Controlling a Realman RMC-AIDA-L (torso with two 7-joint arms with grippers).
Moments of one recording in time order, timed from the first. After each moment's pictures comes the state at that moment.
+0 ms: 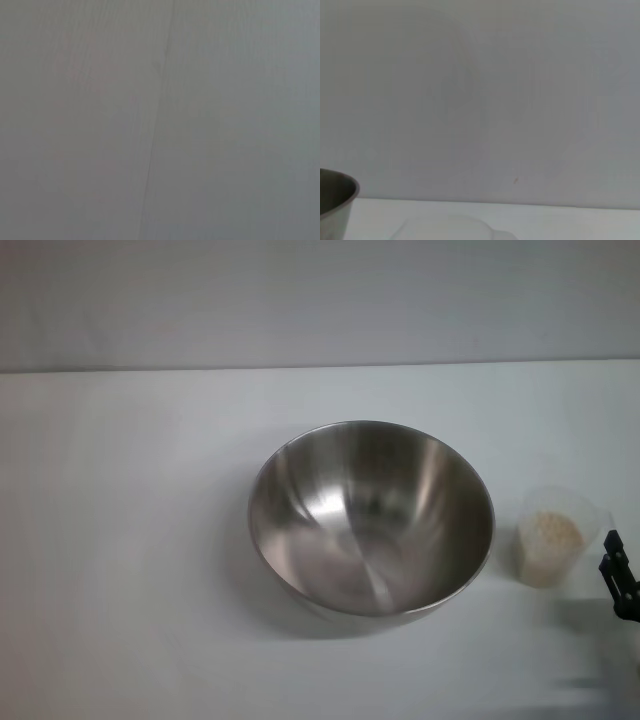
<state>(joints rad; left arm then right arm) -0.23 -2.03 -1.47 -0.61 2.89 1.18 -0.32 0.15 2.08 0.29 0.36 -1.73 -1.31 -0.16</state>
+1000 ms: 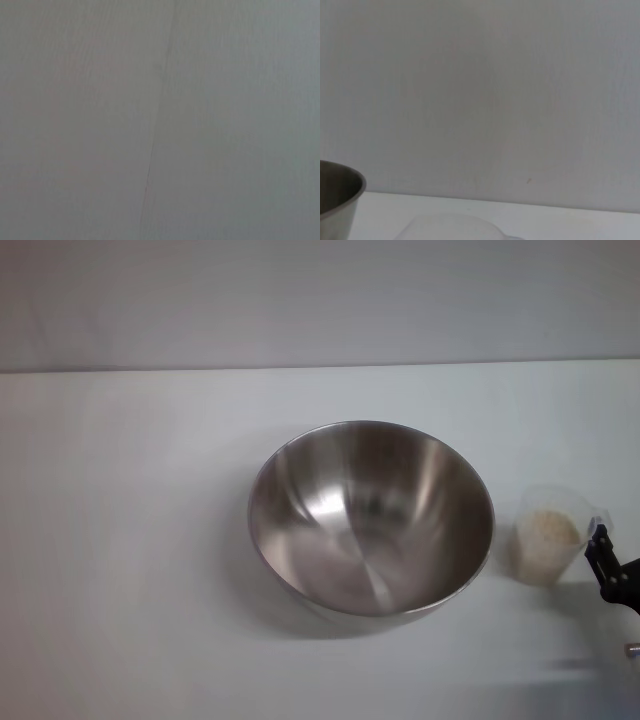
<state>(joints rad) -0.24 -2.04 -1.48 -0.61 2.89 1.17 -0.32 0.21 2.08 0.29 0.33 -1.73 -1.26 -0.16</state>
